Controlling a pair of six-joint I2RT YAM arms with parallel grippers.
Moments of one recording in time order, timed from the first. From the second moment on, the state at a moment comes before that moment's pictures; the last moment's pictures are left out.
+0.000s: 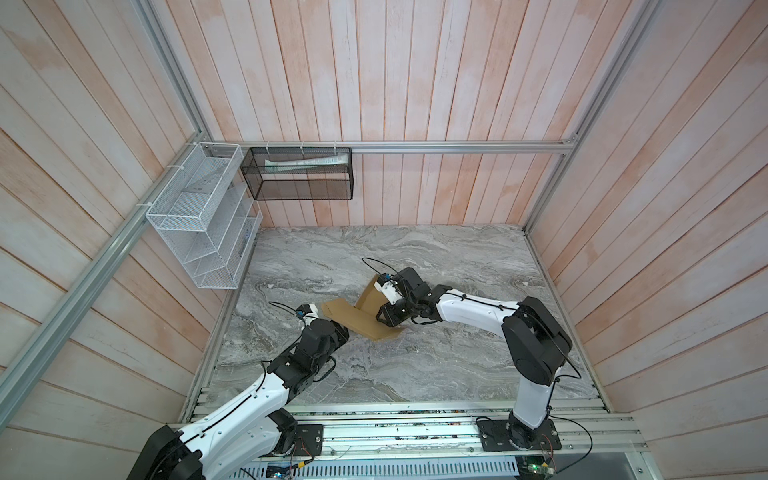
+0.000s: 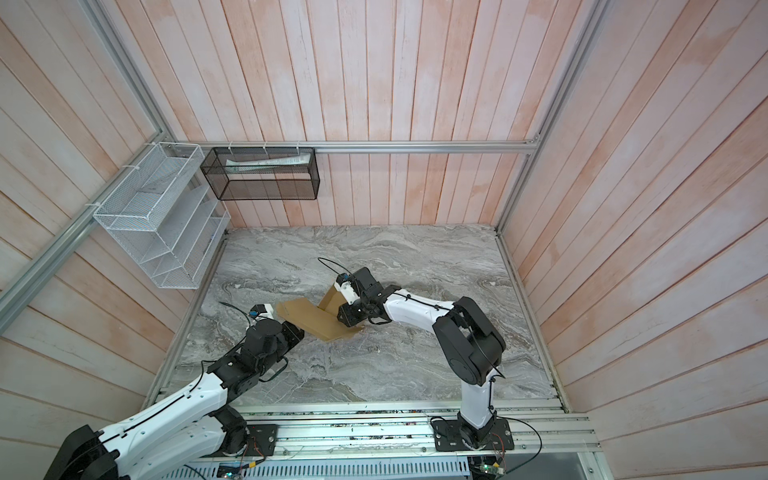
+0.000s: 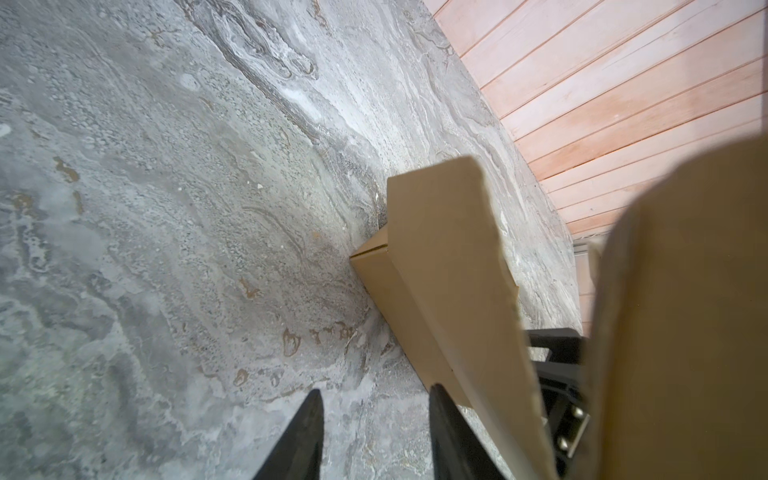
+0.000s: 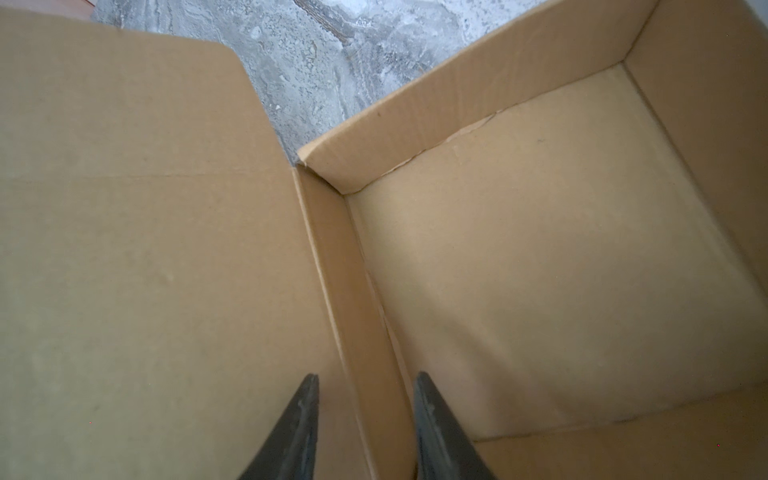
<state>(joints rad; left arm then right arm) -0.58 0.94 0.39 -0.03 -0.21 -1.05 0.79 1.86 1.24 -0.30 -0.29 0.22</state>
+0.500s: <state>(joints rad) -0.43 1.17 0.54 0.13 -0.03 -0.91 0.83 1.83 1.24 -0.27 -0.29 0.26</state>
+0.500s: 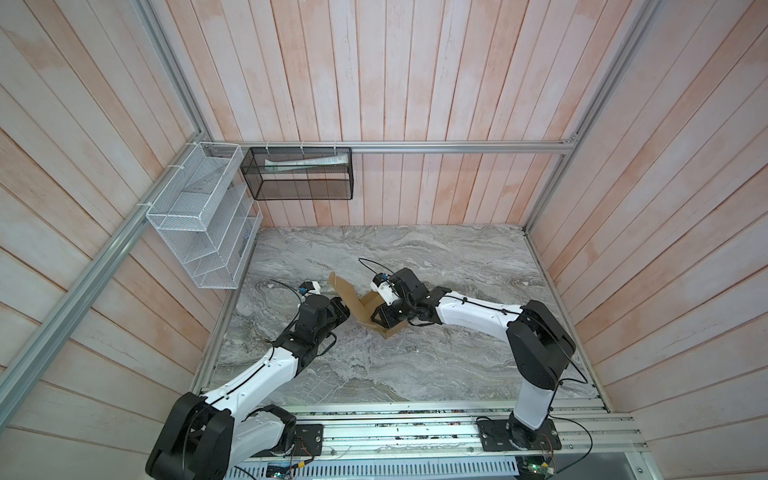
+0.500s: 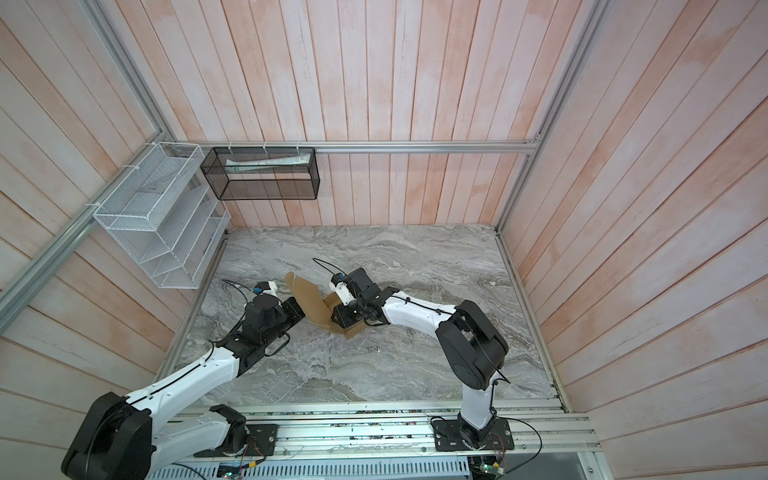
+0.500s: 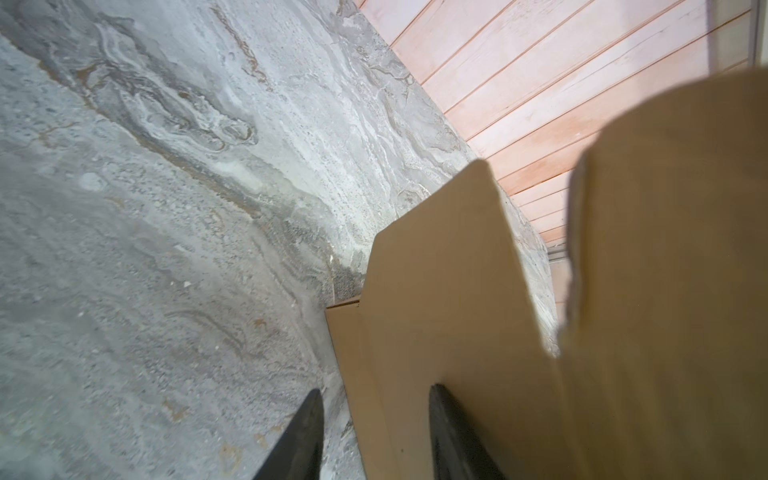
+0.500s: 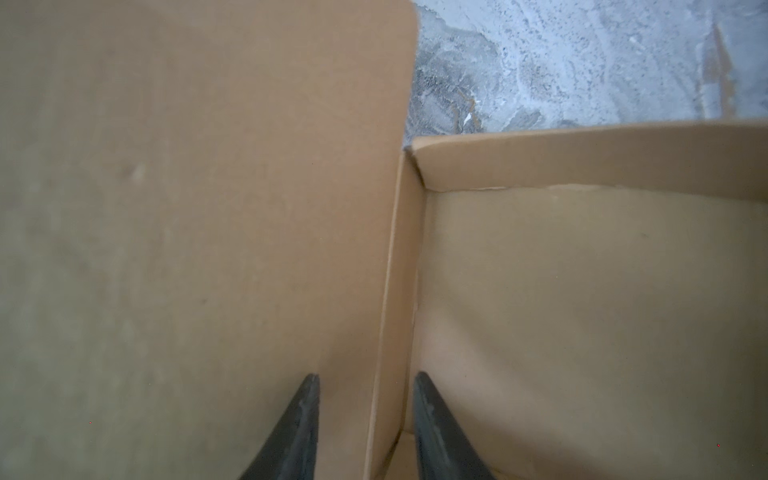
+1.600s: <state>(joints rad) -0.28 1.39 0.75 0.17 0.19 -0.71 0.88 1.82 1.14 0.10 -0.15 0.47</state>
